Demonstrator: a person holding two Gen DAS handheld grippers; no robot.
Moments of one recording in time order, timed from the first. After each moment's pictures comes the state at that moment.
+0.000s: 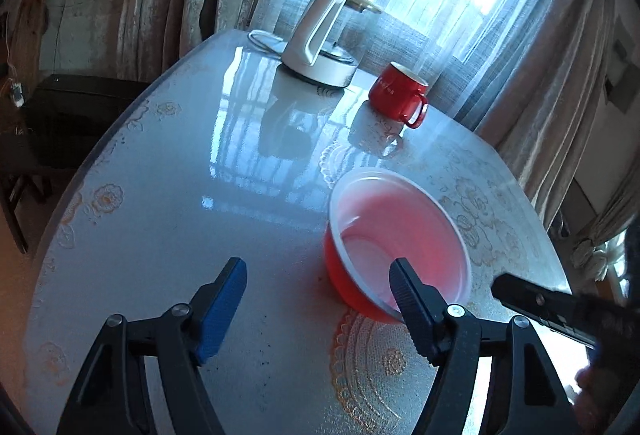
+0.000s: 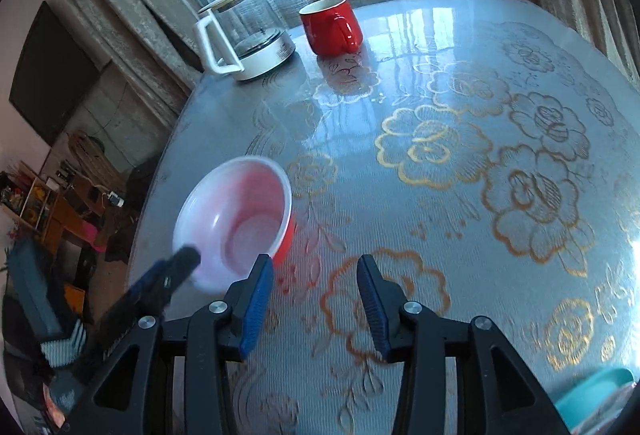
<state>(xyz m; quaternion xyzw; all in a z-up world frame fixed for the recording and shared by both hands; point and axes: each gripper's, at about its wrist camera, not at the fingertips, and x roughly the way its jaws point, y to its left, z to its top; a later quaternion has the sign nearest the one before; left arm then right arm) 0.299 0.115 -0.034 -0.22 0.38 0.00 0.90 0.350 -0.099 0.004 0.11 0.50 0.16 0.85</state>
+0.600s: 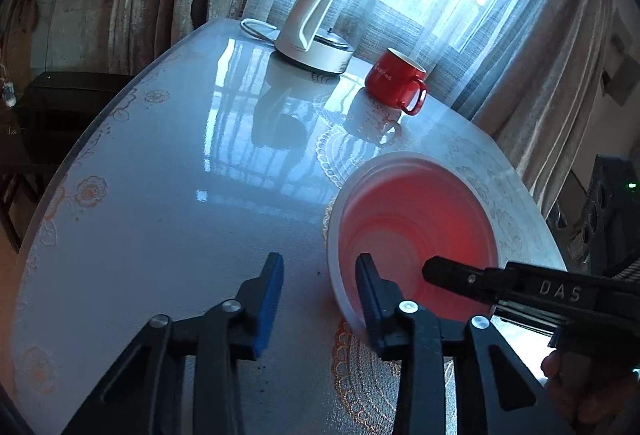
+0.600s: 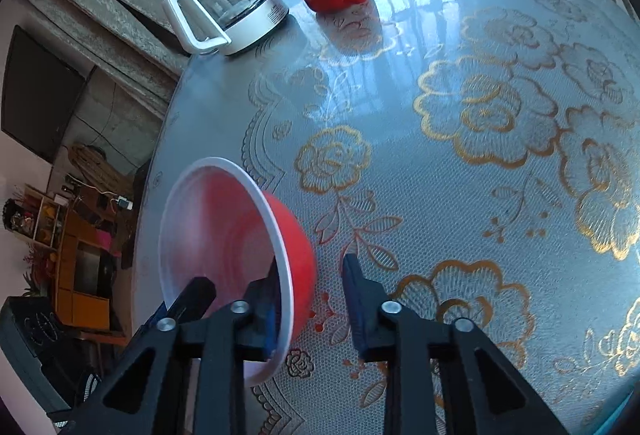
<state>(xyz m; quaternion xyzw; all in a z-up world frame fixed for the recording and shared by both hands) 0.304 0.110 -0.043 -0.21 0.39 -0.02 0.90 0.379 -0.068 -0.036 0.16 0.55 0.16 0.80</state>
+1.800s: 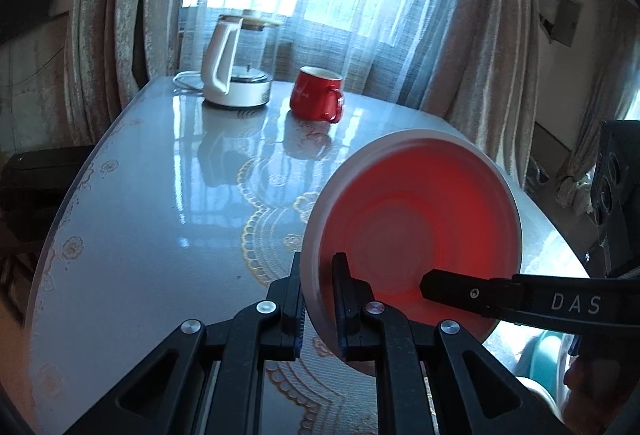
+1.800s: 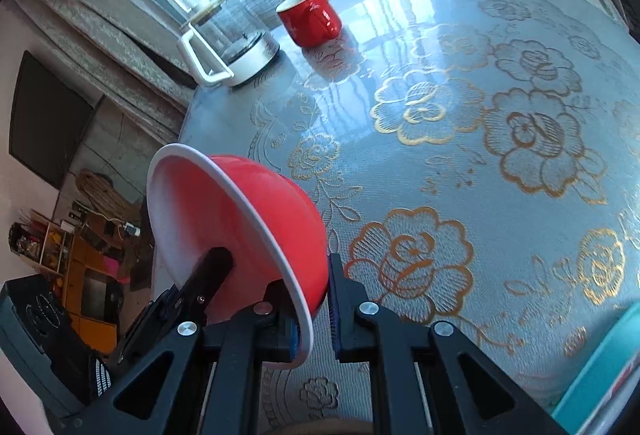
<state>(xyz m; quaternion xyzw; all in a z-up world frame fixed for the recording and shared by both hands) 0.272 0.057 -0.007 -0.11 0.33 -0.09 0.93 0.323 -0.103 -0.002 0.20 0.50 0.14 0.83</state>
